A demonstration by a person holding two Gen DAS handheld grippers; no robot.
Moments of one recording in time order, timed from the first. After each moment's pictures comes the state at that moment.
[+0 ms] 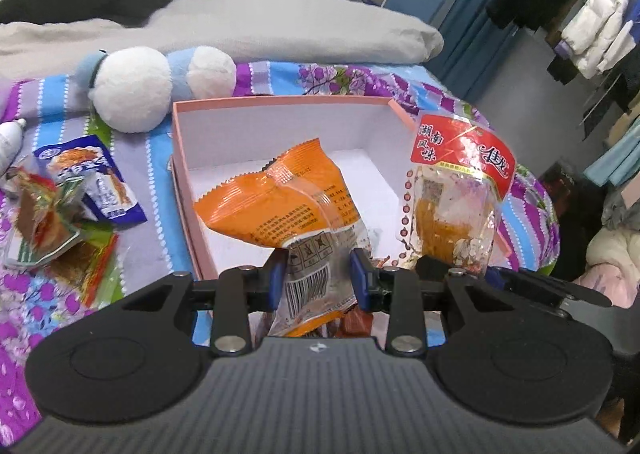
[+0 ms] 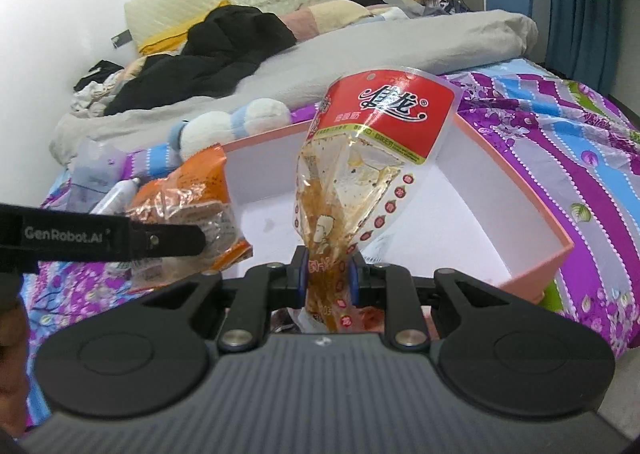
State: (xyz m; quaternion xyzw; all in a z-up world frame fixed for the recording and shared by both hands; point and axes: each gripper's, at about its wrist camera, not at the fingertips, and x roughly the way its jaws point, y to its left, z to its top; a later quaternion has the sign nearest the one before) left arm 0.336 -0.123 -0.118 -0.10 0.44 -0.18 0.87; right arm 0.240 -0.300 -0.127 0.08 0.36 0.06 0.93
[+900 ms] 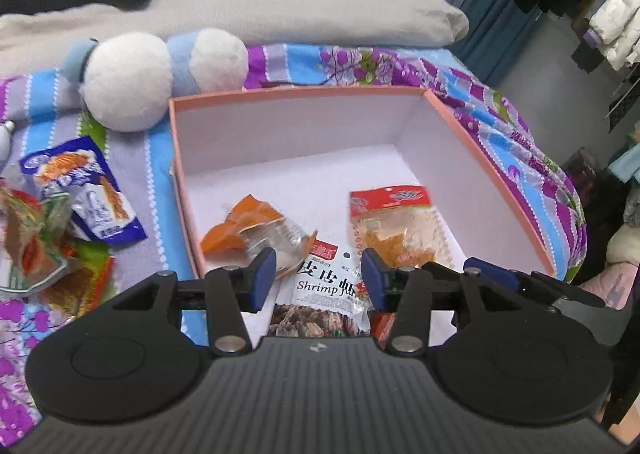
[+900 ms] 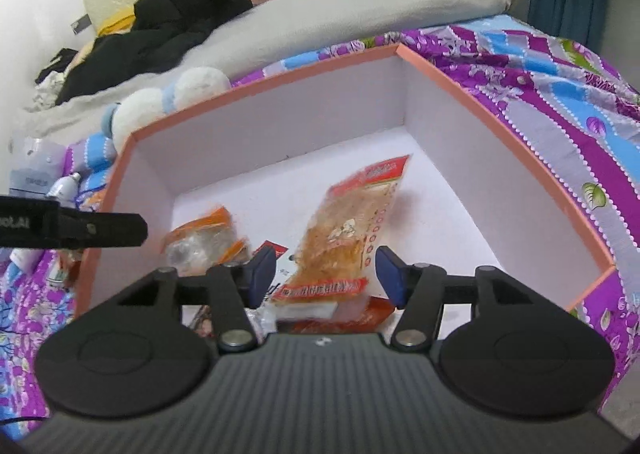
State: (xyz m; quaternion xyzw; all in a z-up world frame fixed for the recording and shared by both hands) left arm 0.391 -0.128 -0.144 -0.08 0.47 -0.16 0.87; right arm 0.304 -0.326 -0.177 0.09 0.40 0.03 0.91
